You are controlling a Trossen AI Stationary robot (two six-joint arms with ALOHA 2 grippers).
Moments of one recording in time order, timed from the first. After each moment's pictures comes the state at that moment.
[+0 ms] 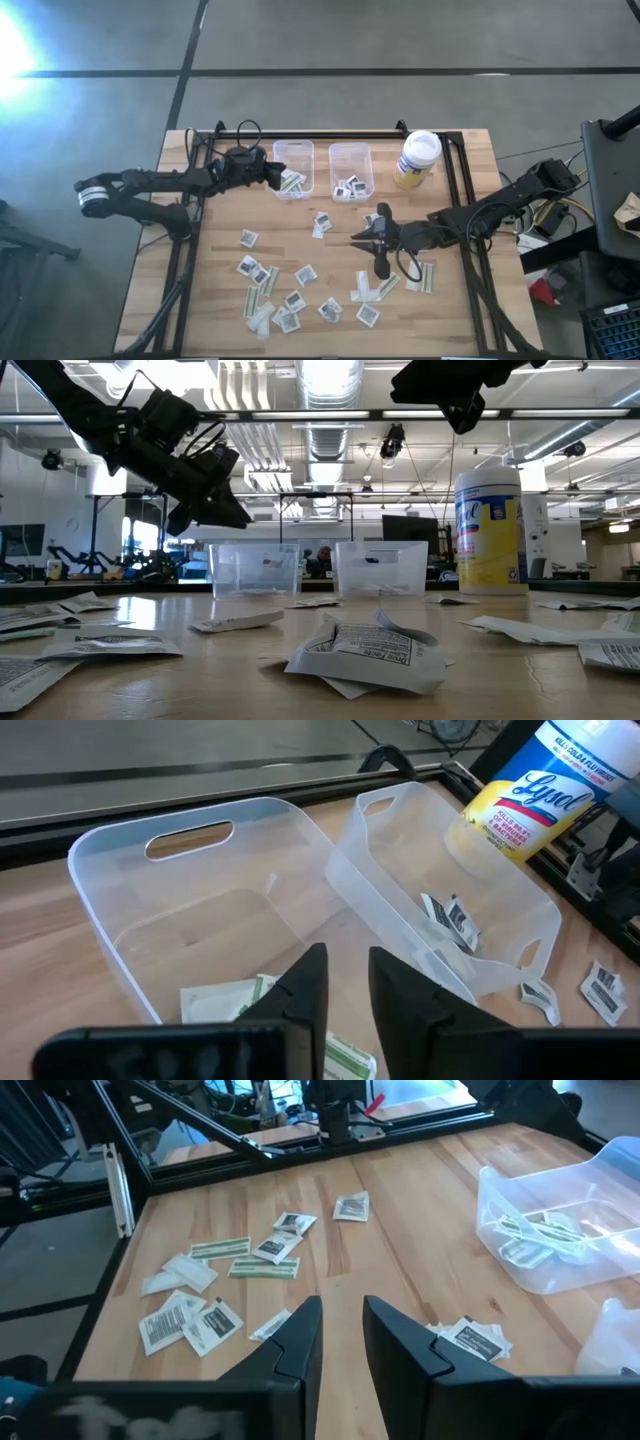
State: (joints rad) left arm 0.49 1.18 0.46 0.33 -0.07 -0.52; right arm 0.37 1.29 0.77 0.09 0.40 0.39
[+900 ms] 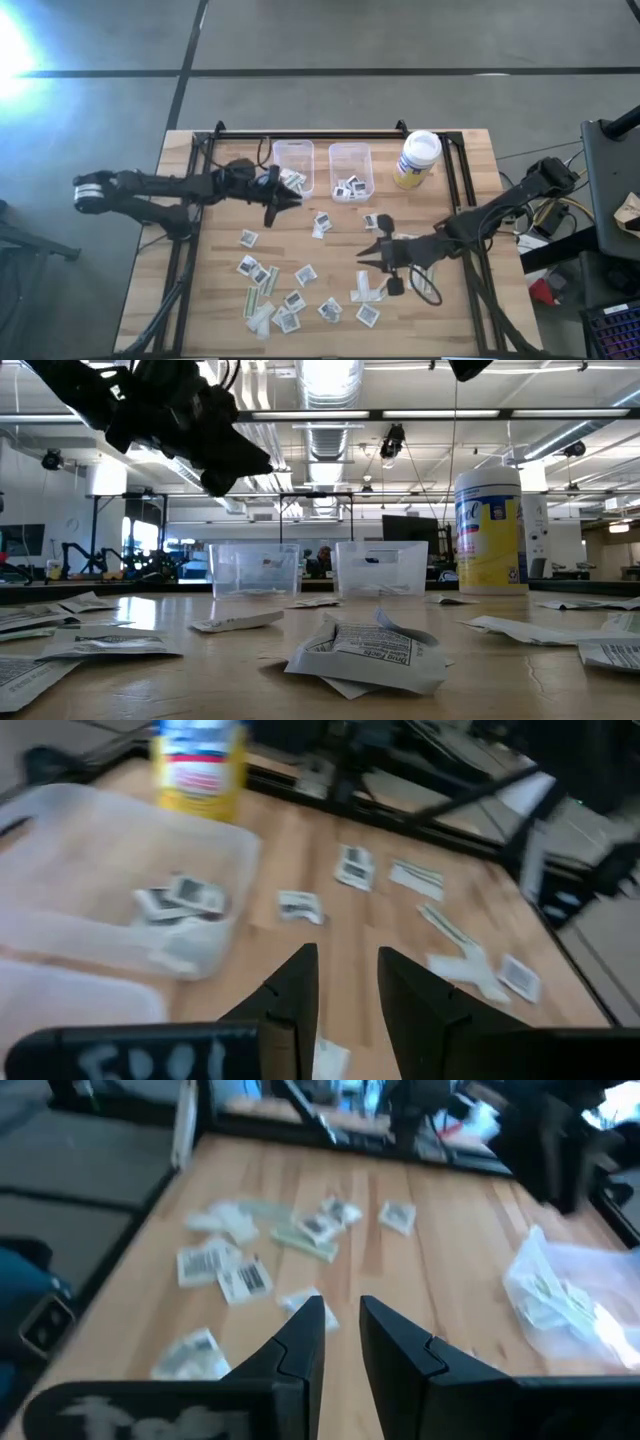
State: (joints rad) left arm 0.24 1.14 0.54 0.32 0.29 -0.19; right arm 0.49 1.29 0.90 -0.11 0.39 0.13
